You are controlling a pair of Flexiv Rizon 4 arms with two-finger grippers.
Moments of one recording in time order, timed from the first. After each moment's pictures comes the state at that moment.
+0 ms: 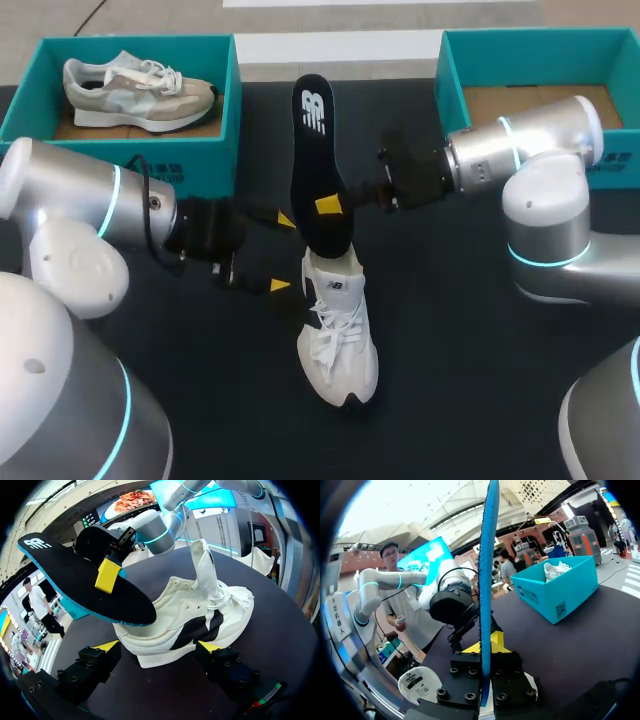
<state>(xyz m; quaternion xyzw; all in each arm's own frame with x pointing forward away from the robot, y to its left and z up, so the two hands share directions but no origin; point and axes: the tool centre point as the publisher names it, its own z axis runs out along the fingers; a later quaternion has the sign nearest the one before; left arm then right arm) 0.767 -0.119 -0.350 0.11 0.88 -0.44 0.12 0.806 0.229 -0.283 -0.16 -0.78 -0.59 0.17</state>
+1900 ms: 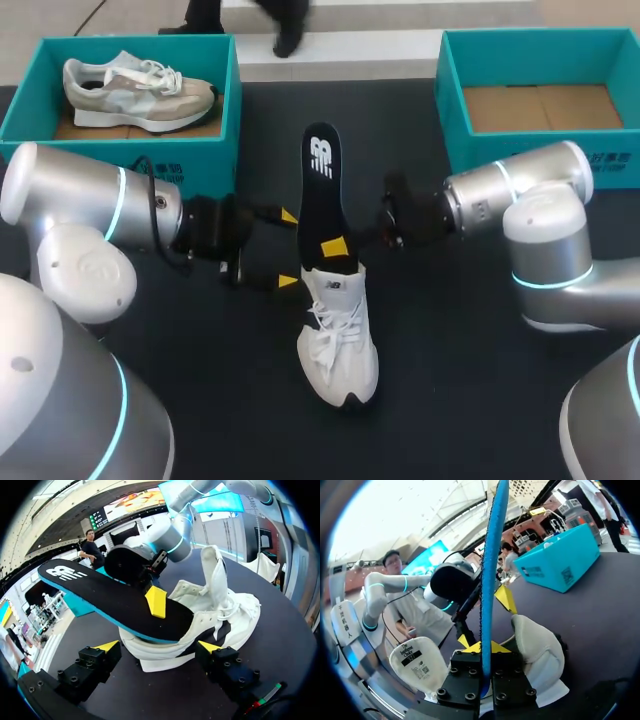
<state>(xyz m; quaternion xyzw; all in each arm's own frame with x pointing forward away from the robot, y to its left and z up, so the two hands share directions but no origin) 0.772 -0.128 -0.349 0.08 0.88 -0.45 0.12 0.767 0.223 -0.338 -0.18 -0.75 -0.58 0.25</state>
